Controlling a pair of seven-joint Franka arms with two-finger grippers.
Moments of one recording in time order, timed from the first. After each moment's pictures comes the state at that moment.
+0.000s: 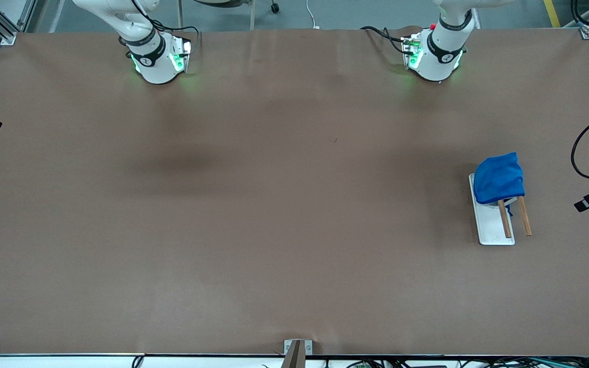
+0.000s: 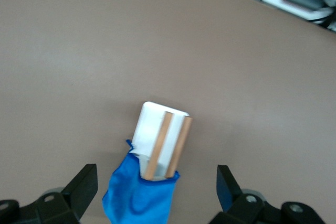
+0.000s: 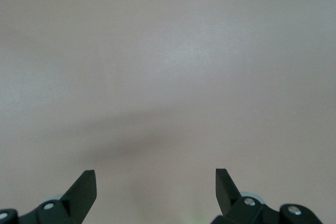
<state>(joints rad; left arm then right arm) 0.03 0.21 0.27 -1.67 -0.28 2.00 0.13 -0.07 -0.03 -0.06 -1.49 -0.02 1.49 0.05</state>
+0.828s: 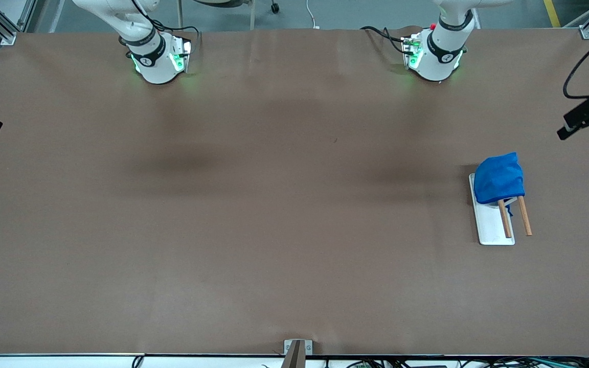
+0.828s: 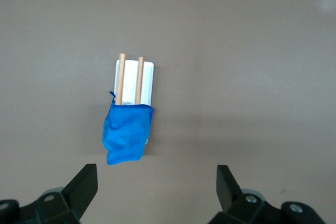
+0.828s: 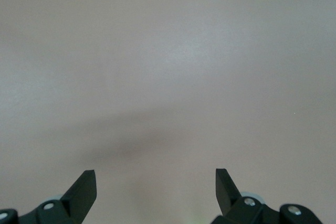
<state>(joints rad) 0.03 -0.14 0.03 -1.75 -0.06 1.73 0.03 -0.07 -0.03 -0.06 -1.49 -0.02 1.49 0.05</state>
